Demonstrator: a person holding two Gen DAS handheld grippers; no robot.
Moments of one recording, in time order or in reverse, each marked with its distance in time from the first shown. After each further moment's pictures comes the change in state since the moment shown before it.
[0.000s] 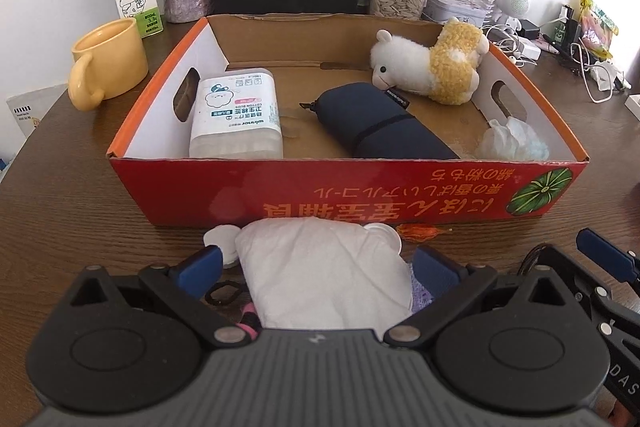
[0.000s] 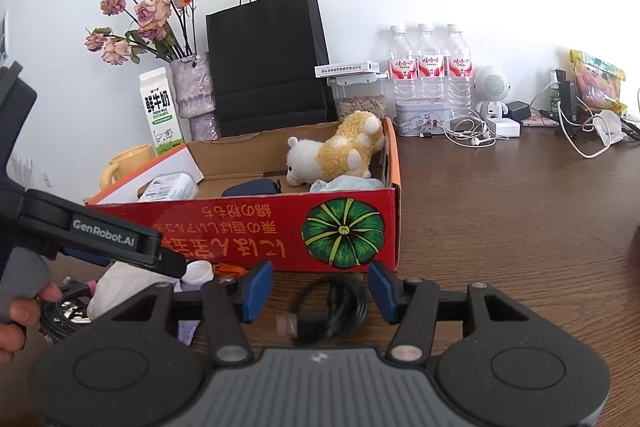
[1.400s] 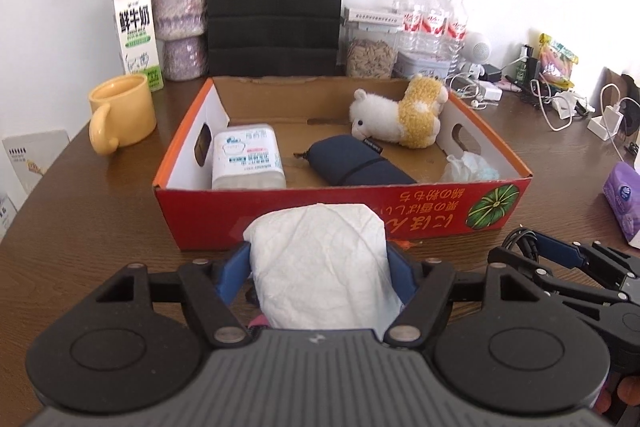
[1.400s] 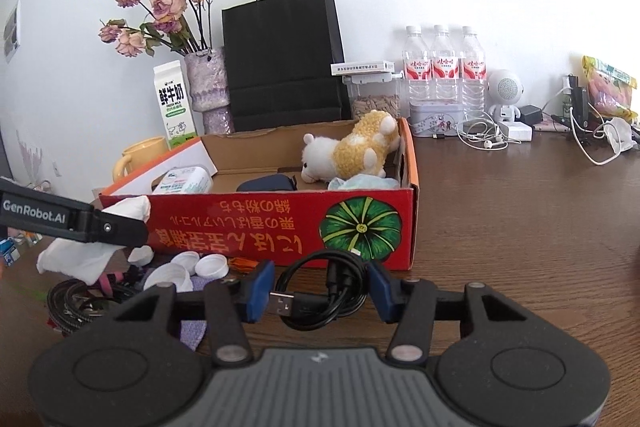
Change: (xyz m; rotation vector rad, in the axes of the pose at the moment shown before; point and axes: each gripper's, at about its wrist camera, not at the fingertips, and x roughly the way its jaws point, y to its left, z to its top) left arm -0.062 0.014 -0.021 0.045 -0.203 -0.065; right arm -0.004 0.008 0.002 -0.027 0.008 0.027
